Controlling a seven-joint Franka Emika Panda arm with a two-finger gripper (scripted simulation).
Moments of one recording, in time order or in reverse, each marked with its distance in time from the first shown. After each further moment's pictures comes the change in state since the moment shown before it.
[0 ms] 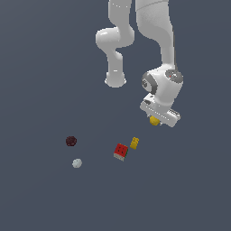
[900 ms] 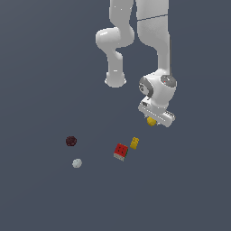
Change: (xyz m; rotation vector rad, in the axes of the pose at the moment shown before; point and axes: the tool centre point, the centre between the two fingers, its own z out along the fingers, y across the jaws) arm -0.016 0.017 0.038 0.001 0.001 0.000
